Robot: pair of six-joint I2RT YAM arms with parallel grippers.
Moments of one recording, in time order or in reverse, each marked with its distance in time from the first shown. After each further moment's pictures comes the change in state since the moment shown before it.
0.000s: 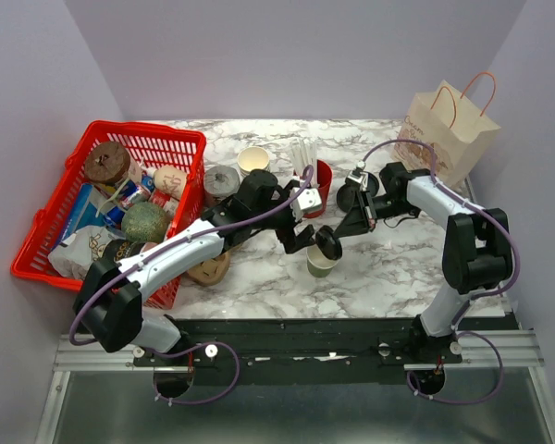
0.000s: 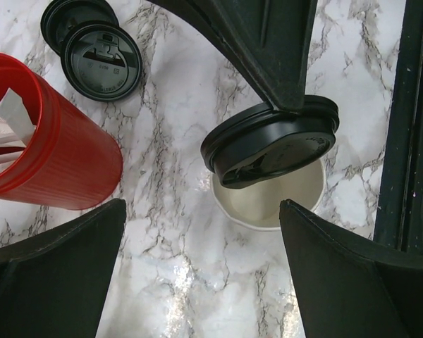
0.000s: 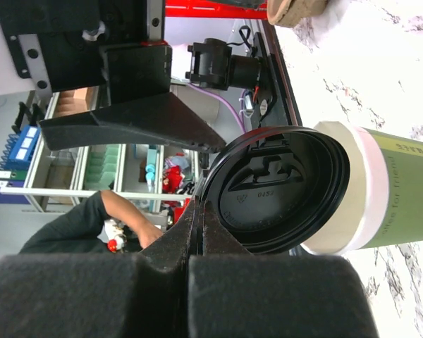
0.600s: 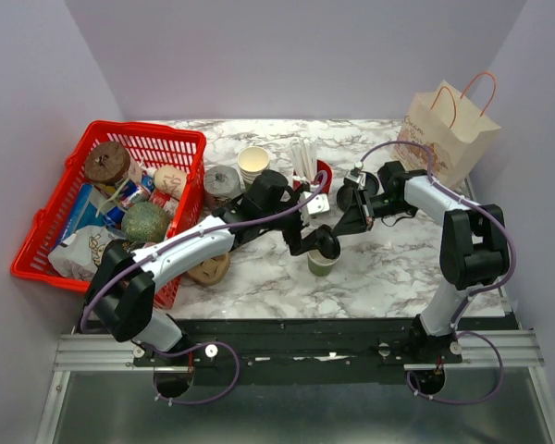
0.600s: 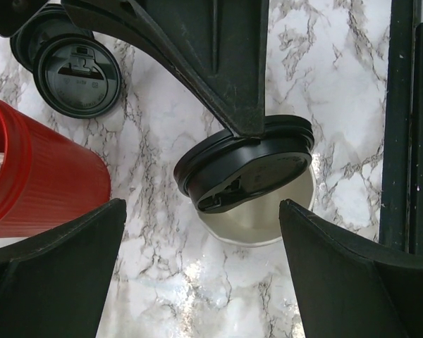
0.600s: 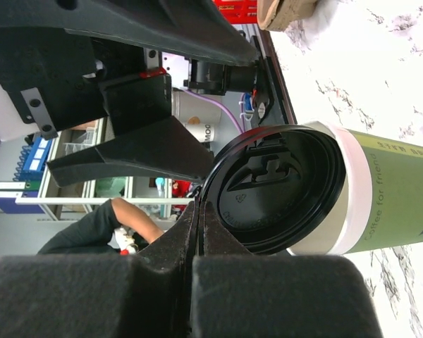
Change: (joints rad) left arm -0.023 0.080 0.035 0.016 0.045 0.058; right arm 0.000 0.040 -0.003 0.090 0.005 0.106
